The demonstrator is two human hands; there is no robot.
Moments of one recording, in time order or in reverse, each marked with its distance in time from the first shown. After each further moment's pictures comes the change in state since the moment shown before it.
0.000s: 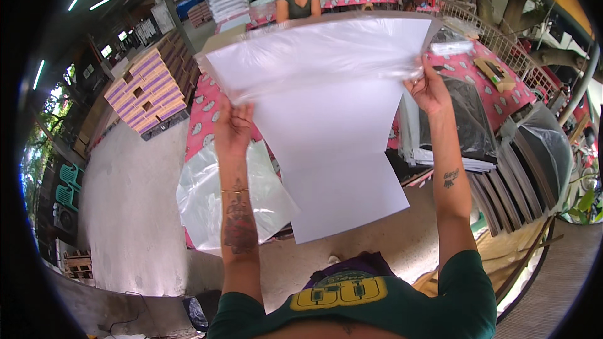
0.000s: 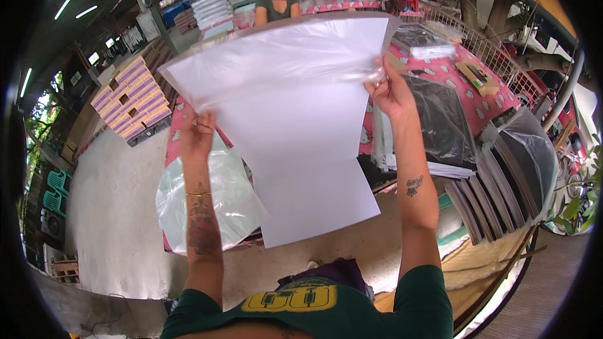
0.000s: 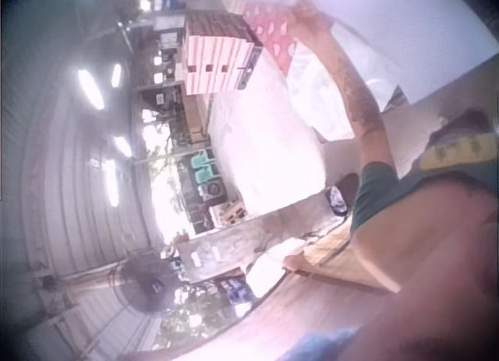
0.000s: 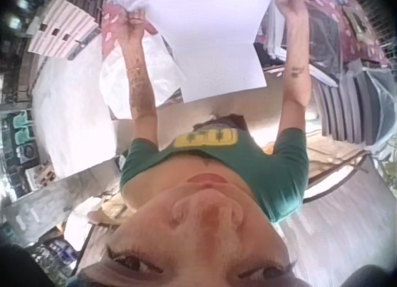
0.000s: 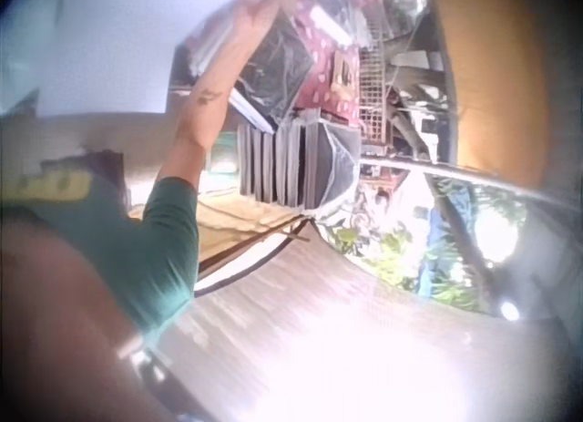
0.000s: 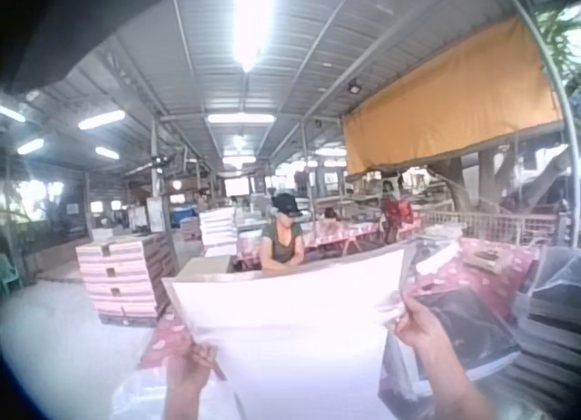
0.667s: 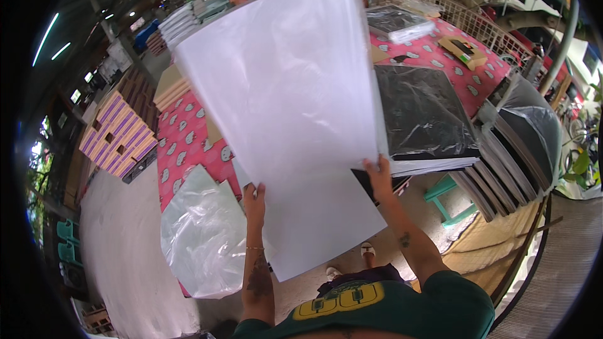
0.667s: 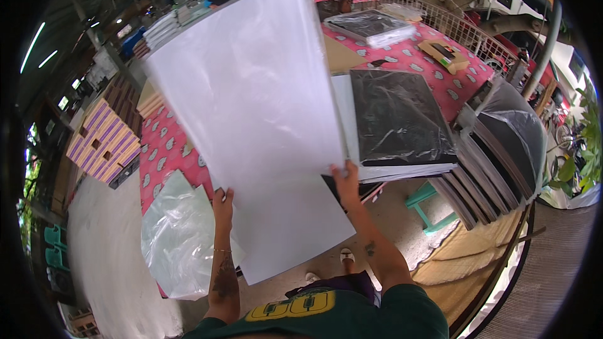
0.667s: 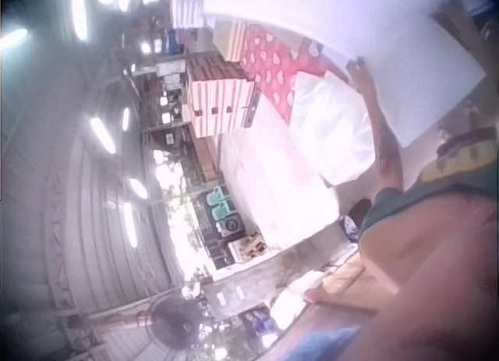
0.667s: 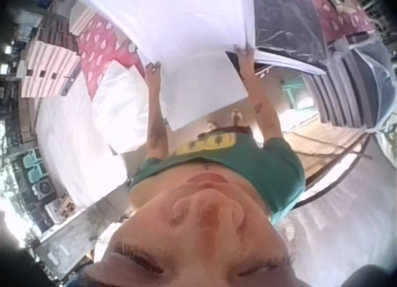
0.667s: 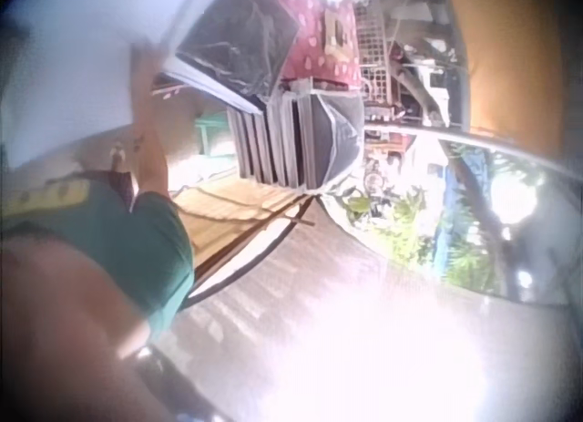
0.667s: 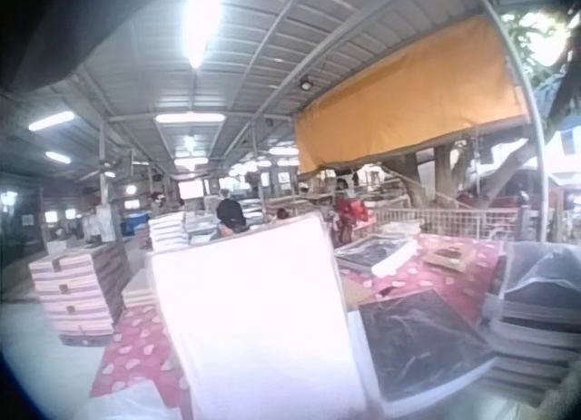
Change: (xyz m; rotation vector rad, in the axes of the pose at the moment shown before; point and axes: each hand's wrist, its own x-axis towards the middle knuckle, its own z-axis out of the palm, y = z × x) left_hand -0.041 -0.203 -0.109 1.637 0.167 -0.091; right_hand -0.083 0.124 -0.265 -1.243 0.790 -0.458
